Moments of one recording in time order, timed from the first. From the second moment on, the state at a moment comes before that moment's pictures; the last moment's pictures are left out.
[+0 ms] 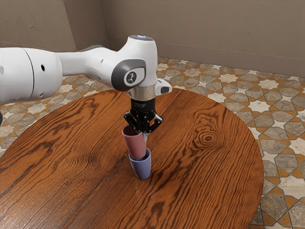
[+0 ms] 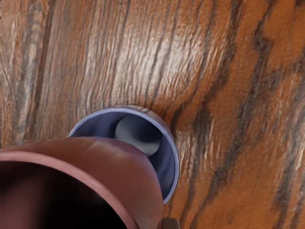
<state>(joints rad) -0.36 0.28 0.10 -1.69 -0.02 1.83 -0.47</state>
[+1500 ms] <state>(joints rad) -0.37 0.33 0.10 -1.71 -0.02 1.90 -0.50</state>
